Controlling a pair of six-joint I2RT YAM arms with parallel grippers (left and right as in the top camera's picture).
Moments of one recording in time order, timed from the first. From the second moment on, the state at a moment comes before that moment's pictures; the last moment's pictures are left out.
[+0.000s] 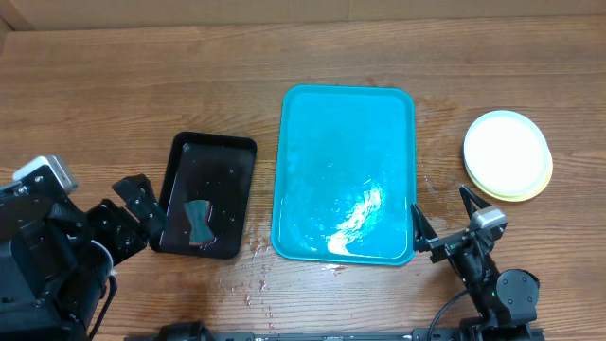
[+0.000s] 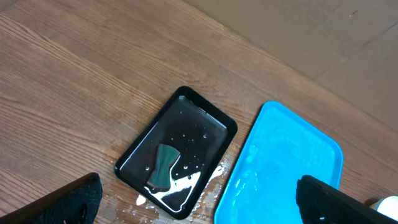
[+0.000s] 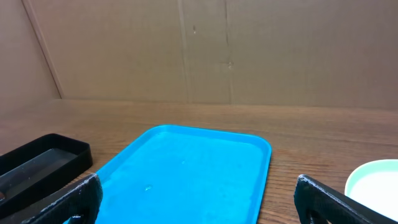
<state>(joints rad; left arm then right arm) 0.11 0.94 1.72 -1.47 -0.04 -0.47 0.11 0.01 0.02 -0.01 -0.25 0.12</state>
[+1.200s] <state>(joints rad) 0.01 0.02 0.22 -0.19 0.19 -0.28 0.11 0.01 0.02 -0.01 -0.25 0.12</state>
